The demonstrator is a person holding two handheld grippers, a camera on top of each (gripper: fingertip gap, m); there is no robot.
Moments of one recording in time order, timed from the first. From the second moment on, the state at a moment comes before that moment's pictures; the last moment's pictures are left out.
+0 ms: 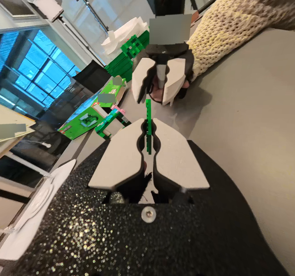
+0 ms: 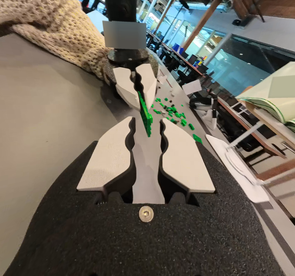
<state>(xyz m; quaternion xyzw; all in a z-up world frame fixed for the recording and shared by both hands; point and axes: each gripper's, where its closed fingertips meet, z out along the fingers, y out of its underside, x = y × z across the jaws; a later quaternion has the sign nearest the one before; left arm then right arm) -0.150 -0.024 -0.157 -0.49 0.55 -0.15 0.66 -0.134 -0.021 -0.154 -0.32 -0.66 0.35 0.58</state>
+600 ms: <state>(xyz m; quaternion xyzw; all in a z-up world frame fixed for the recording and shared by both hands) -0.144 -0.032 -0.162 -0.48 0.58 -0.16 0.64 -0.142 -0.032 -0.157 -0.33 -0.68 0.38 0.53</state>
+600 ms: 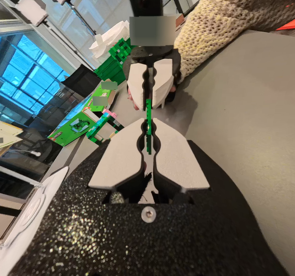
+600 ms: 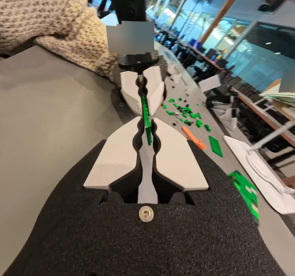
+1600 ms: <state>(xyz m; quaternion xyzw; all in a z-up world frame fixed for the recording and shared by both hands) -0.178 -0.008 -0.129 -0.48 0.46 0.04 0.75 -0.117 0.027 -0.118 -0.41 -0.50 0.29 0.70</state>
